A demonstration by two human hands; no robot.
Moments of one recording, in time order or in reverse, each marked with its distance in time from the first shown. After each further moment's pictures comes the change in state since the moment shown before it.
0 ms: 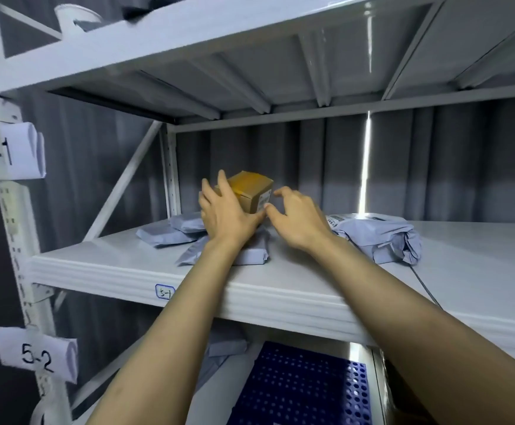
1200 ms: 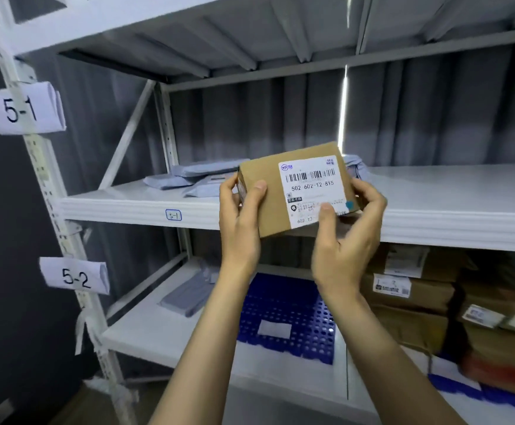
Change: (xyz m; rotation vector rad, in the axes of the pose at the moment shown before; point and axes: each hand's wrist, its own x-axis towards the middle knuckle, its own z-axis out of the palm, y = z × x) left_hand -0.215 0.053 -0.092 -1.109 -0.124 -0.136; right_hand -0.226 -0.010 -0.045 0.655 0.831 0.074
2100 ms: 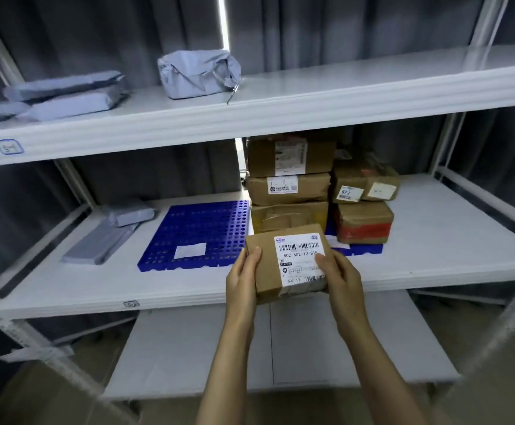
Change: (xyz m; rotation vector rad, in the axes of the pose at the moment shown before) left_hand -0.216 -0.129 0.053 0.061 -0.206 -0.828; right_hand -0.119 0.078 -0.252 -0.108 -0.152 0.911
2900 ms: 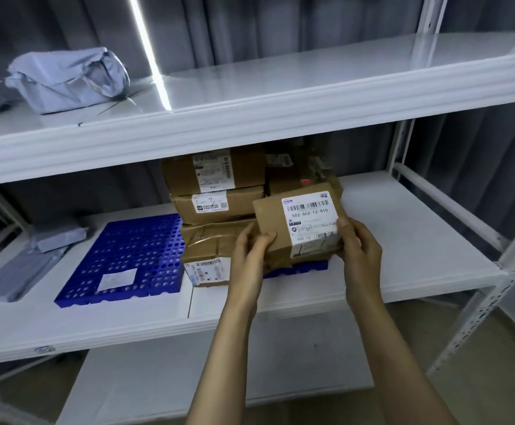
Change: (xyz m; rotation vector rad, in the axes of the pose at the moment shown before) left_hand 0.055 0.000 0.171 0.115 -0.127 0.052; right_hand 0.128 -0.033 -0.132 0.024 0.250 -0.110
